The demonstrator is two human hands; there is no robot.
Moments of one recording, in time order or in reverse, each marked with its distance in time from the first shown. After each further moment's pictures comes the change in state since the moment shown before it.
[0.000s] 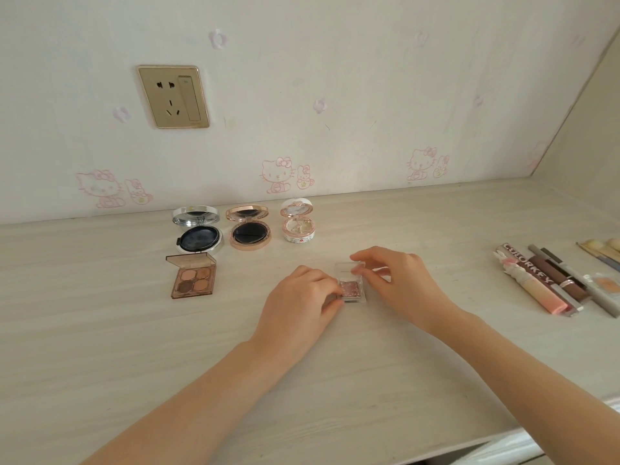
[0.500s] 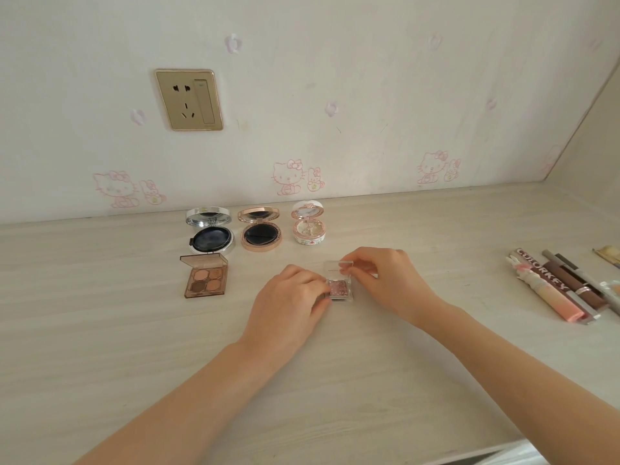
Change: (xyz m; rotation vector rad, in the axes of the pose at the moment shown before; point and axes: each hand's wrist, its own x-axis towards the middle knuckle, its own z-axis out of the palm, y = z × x) left_hand -0.008 -0.021 -0.014 0.129 0.049 0.030; right_hand 0.019 -0.014 0.019 -0.021 -0.054 -0.048
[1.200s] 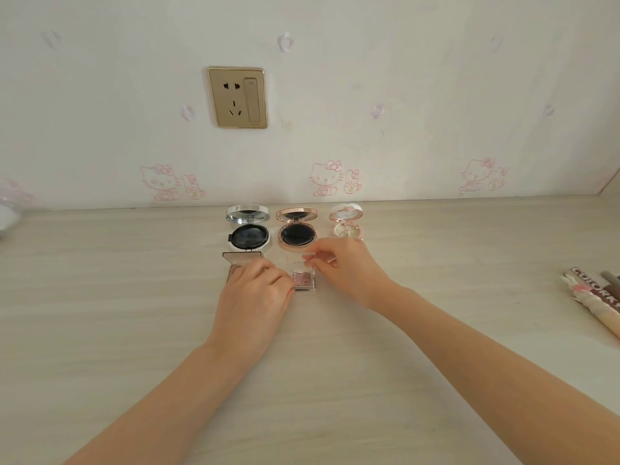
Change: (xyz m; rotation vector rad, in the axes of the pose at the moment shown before) left_hand -0.030 -0.071 -0.038 0.427 0.084 -0.036; right_hand 0.059 -0.056 0.073 0.038 -0.121 -0.155
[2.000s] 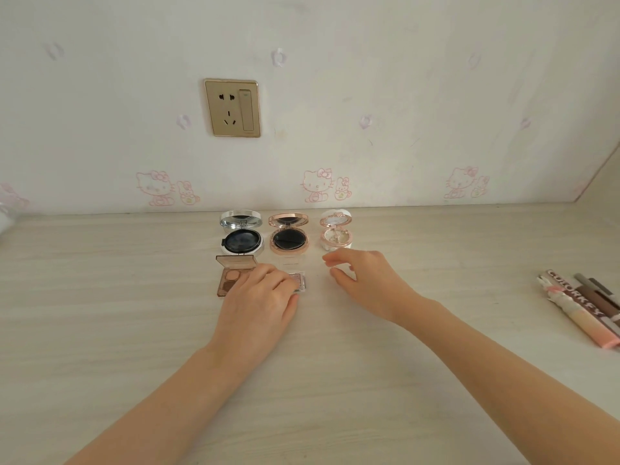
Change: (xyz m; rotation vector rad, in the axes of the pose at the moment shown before) left_hand 0.000 0.015 -0.009 -0.116 -0.041 -0.014; right_hand -0.036 0.005 -0.034 -0.172 -0.053 0.092
